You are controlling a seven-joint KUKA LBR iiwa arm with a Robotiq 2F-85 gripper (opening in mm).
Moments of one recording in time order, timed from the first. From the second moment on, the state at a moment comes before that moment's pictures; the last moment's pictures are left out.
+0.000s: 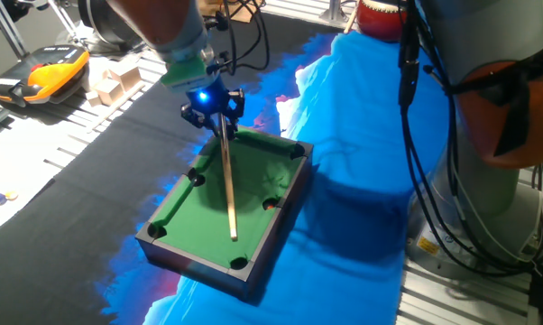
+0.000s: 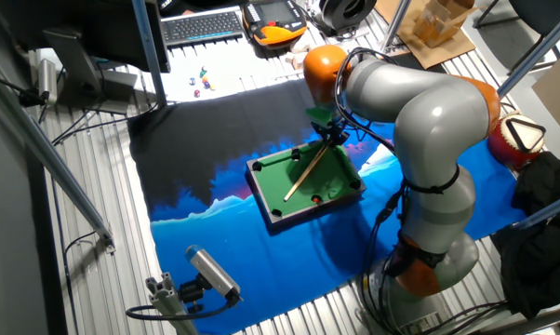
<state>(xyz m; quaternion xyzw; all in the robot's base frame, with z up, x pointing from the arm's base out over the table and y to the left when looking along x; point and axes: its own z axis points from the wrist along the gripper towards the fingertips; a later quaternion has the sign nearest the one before) 0.501 0.026 0.127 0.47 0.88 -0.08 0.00</state>
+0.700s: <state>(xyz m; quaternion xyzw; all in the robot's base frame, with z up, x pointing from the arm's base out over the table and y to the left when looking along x) 0.506 0.006 0.198 0.35 0.94 -0.02 -0.02</state>
